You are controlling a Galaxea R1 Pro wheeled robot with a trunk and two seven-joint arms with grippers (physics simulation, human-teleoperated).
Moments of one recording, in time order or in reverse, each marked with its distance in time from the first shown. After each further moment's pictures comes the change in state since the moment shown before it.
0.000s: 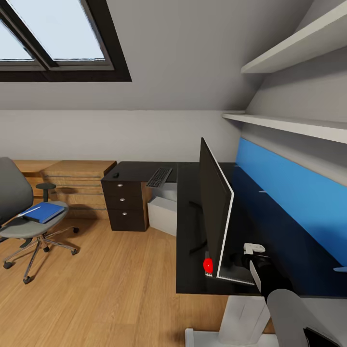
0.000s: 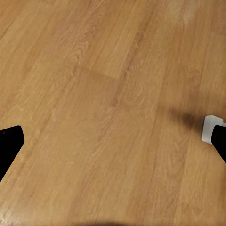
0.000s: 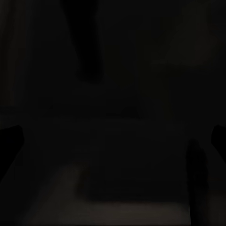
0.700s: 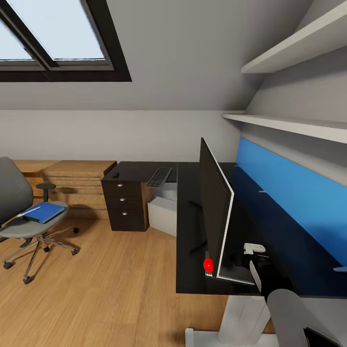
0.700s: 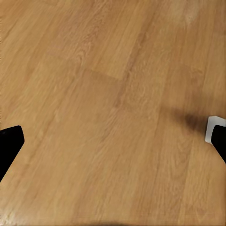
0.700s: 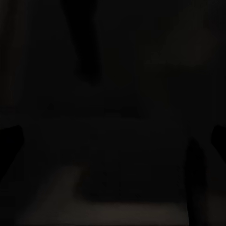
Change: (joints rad) left arm 0.000 0.010 -0.001 0.000 0.000 0.000 -0.001; right arm 0.000 -0.001 0.000 0.000 0.000 0.000 0.000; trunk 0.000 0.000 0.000
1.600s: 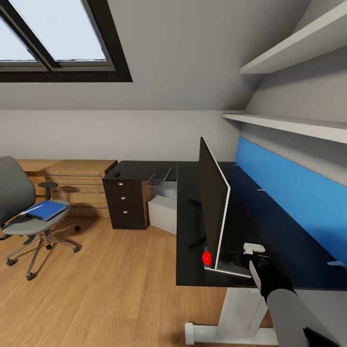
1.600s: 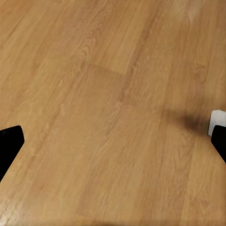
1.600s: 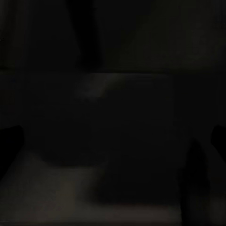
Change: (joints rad) left arm 0.000 0.005 0.001 0.000 0.000 -0.001 -0.001; right arm 0.000 0.002 0.000 0.001 0.000 0.000 0.001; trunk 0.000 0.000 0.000
